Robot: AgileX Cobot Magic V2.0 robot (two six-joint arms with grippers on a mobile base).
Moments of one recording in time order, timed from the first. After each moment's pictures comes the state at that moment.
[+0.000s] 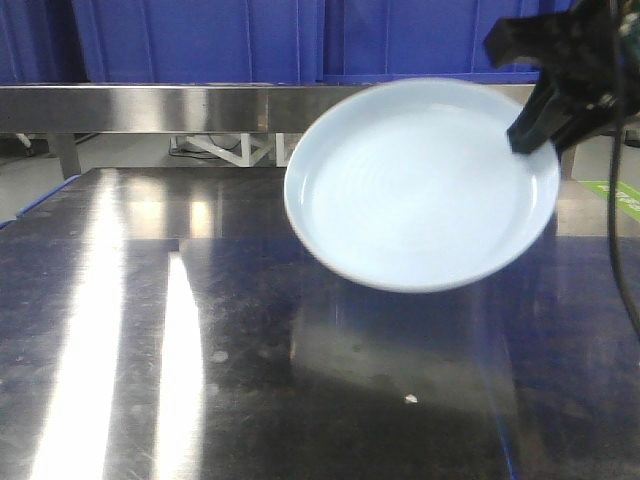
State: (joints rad) left arm -0.08 0.15 -0.16 -0.23 0.06 0.19; right arm 0.26 1.34 -0.89 0.13 0.37 0.06
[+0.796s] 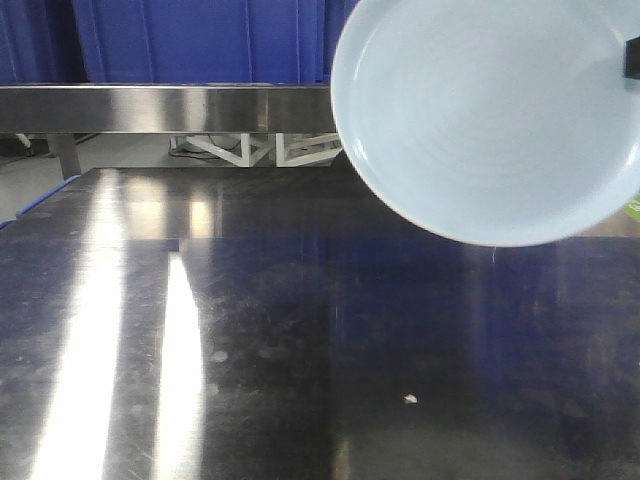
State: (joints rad) left arm -0.08 0.15 -0.16 -0.23 0.06 0.19; right arm 0.26 0.83 -0.40 0.13 -0.09 0.06
